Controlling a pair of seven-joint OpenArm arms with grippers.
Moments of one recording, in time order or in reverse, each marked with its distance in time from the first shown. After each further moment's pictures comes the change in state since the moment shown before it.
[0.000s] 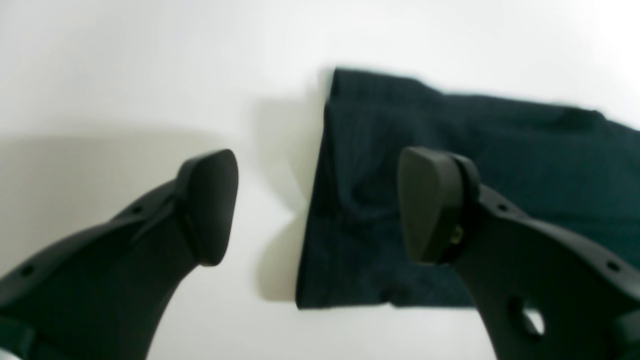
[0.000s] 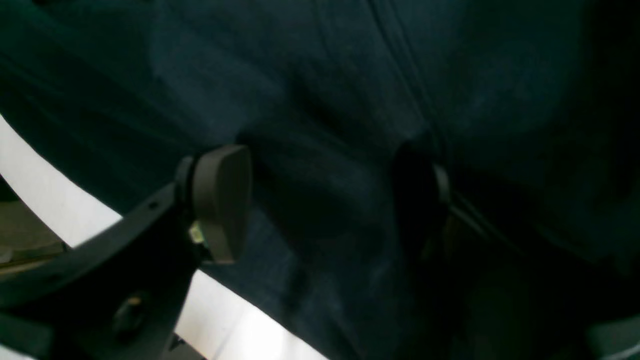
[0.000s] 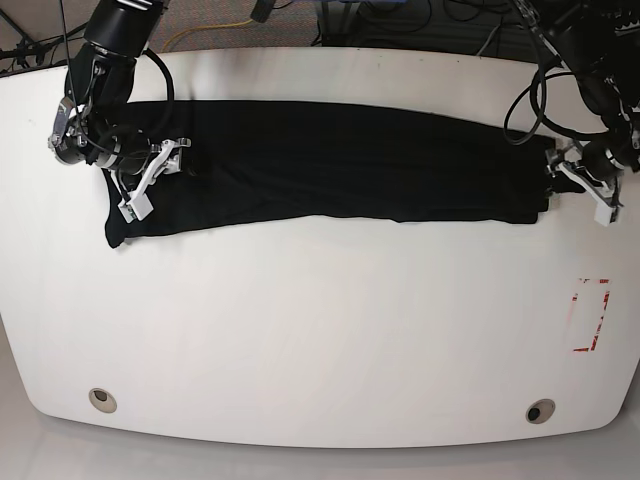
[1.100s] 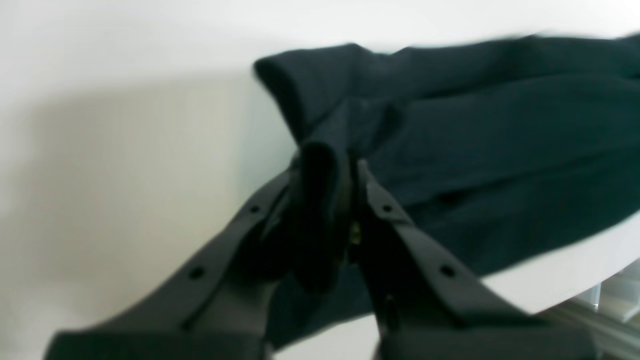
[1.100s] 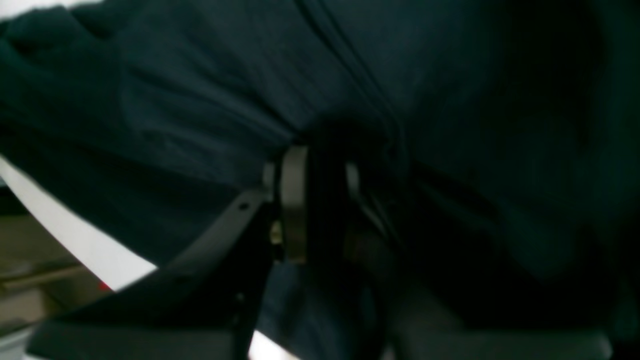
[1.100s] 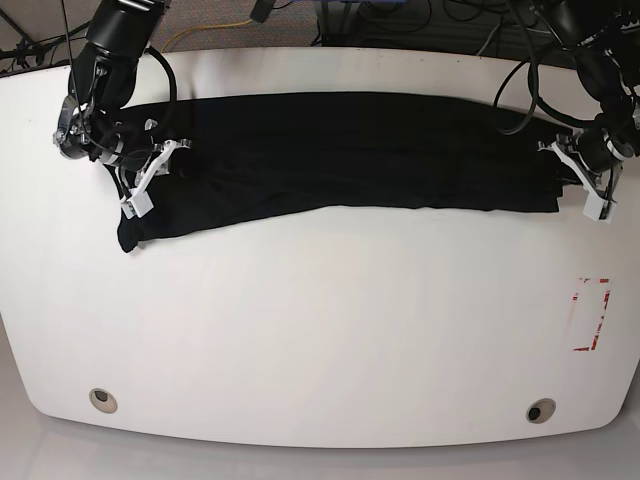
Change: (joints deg) left arm 5.3 1.1 2.0 13.1 -10.5 -3.4 8.9; right arm 0.2 -0.2 0.0 -4.6 -0.2 0.0 3.2
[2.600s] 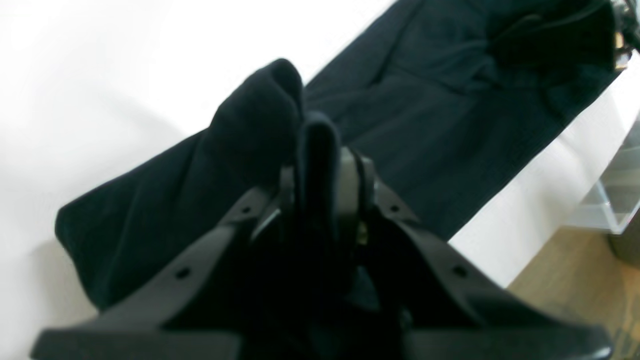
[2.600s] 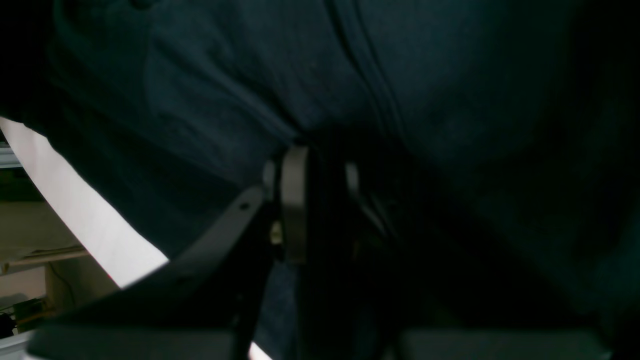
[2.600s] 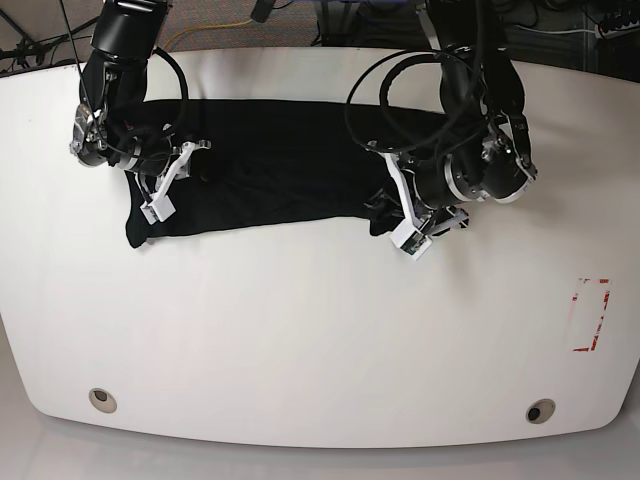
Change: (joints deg) left arm -5.9 23.0 31.5 14.4 17.8 0.0 3.1; right arm 0.3 0.3 -6.9 -1.2 1.4 0.0 4.1
